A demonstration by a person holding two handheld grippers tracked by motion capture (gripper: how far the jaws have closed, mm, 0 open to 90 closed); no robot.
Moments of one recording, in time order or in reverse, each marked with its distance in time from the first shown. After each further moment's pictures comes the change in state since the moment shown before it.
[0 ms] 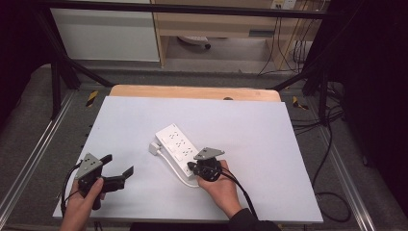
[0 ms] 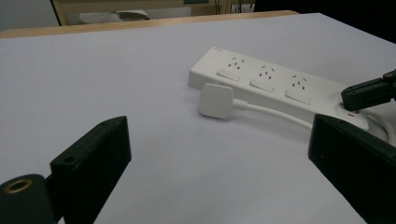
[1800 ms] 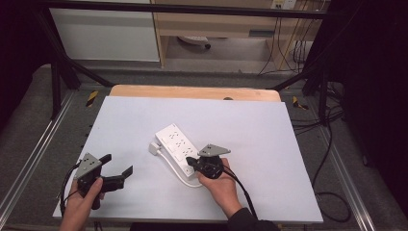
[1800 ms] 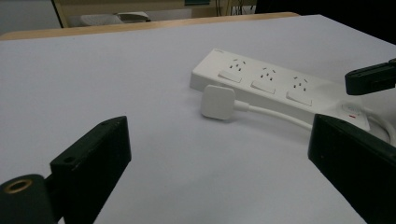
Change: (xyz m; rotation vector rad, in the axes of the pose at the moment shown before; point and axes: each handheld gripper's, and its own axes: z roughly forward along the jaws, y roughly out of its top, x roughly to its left) left arm 0.002 0.000 -0.001 -0.005 0.005 0.007; right arm -0.005 0.005 -0.005 -0.130 0.027 0.065
